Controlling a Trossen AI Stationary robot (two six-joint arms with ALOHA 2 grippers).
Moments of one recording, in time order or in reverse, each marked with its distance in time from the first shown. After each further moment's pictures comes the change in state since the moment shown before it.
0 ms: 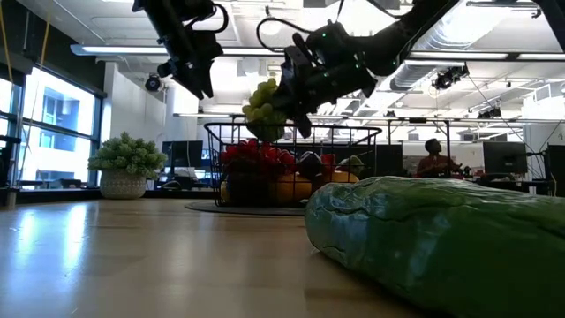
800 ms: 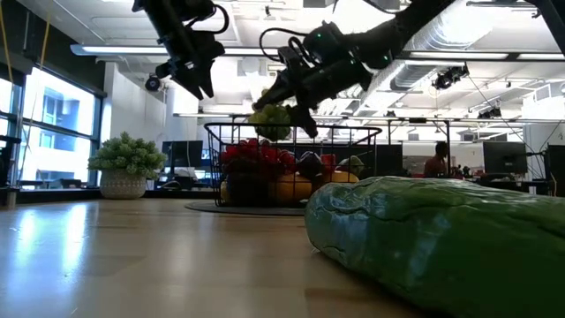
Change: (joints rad) left arm -0.002 0.001 0.000 -0.001 -0.003 -0.074; right arm -0.047 0.006 0.110 -0.179 0.029 0.178
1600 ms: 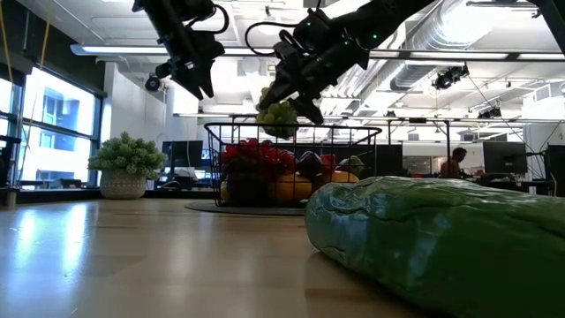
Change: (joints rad) left arm 0.000 0.000 0.000 0.000 0.000 0.011; right arm 0.026 0.000 0.160 -0.343 0.099 -0.130
